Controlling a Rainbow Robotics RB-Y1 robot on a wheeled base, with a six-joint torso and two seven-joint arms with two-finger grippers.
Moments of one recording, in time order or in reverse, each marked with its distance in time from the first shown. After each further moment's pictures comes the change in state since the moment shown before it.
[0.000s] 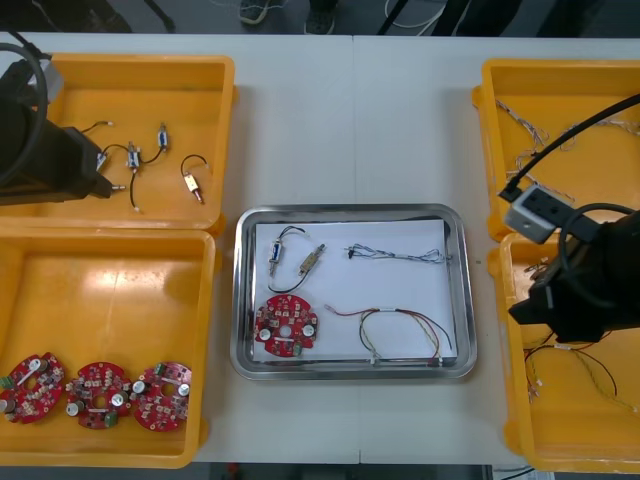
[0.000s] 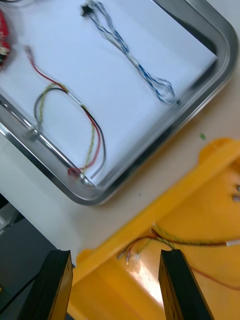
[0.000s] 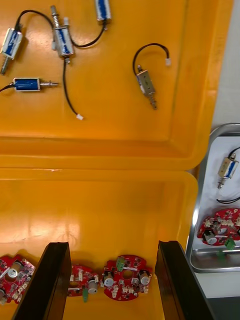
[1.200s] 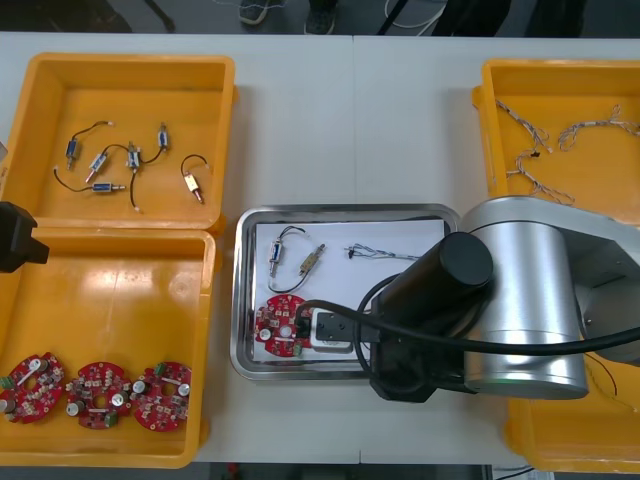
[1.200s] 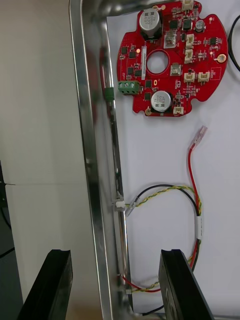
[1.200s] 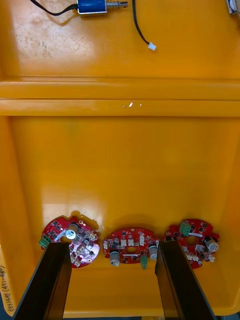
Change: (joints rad) right arm -0.499 0.129 0.951 0.119 0.313 -0.222 0.122; left arm 0.339 0.017 0.227 -0.110 -0.014 0.000 -0.231
